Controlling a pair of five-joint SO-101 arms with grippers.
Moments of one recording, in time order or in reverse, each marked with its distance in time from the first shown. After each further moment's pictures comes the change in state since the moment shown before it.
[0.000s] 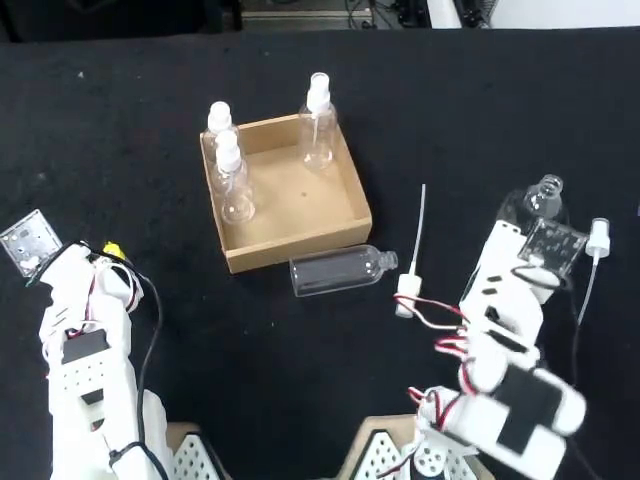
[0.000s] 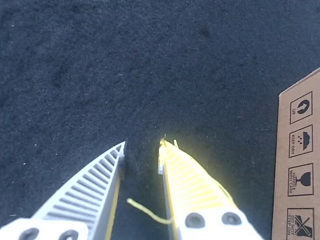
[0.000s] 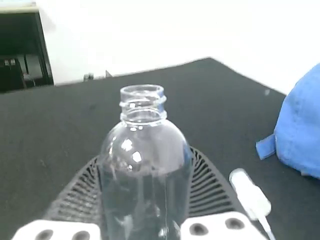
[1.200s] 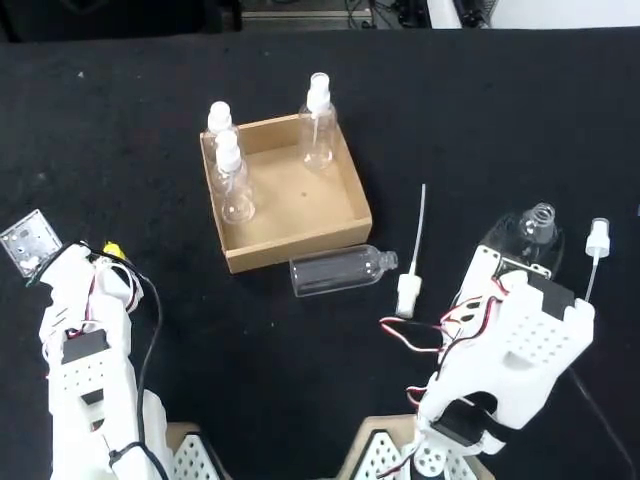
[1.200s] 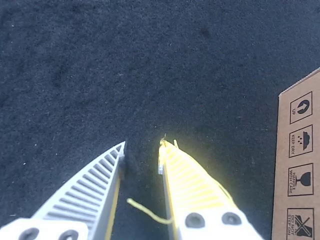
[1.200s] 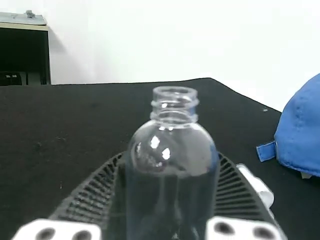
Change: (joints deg) left arm 0.0 0.0 0.0 0.0 0.0; right arm -0.3 37.7 -2.0 -40.0 3.7
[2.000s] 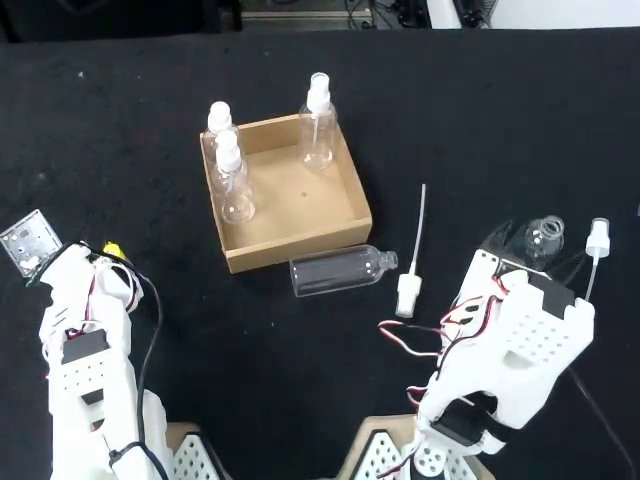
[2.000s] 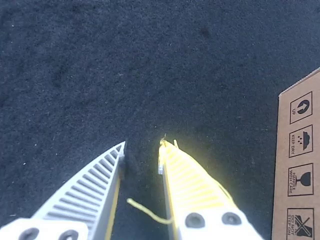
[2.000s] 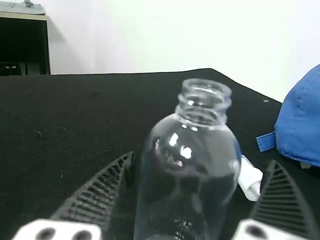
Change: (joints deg) left arm 0.0 0.0 0.0 0.0 0.0; right arm 0.1 0.1 1.1 0.0 0.0
